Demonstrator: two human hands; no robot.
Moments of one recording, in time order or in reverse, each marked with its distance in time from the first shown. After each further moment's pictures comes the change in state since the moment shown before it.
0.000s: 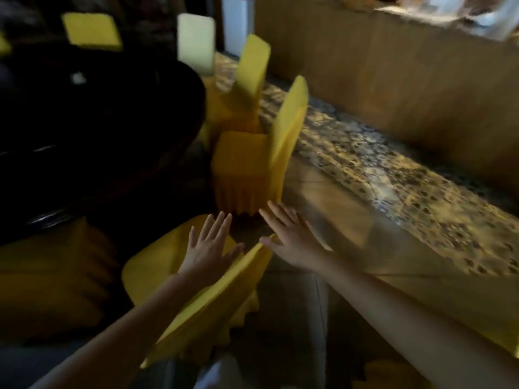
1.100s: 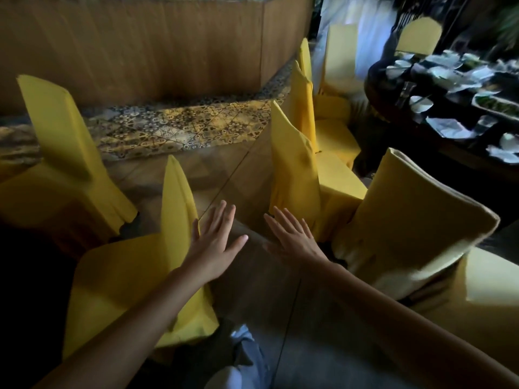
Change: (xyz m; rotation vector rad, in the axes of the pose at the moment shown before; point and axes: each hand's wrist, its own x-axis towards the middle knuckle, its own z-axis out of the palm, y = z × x) left_hand -0.185 -0.112 -0.003 0.047 -0.324 1.087; right_hand -0.219 -0.363 0.192 0.147 0.409 1.203
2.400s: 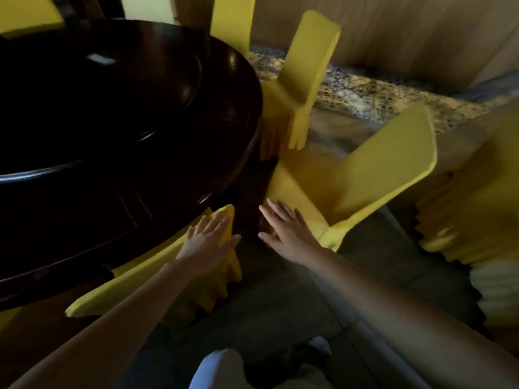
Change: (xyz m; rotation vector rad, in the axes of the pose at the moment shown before) left_hand -0.615 -0.244 -0.060 -0.116 -0.032 -0.717; right_hand -0.259 -0.484 0.201 -0.010 -0.266 -0.724
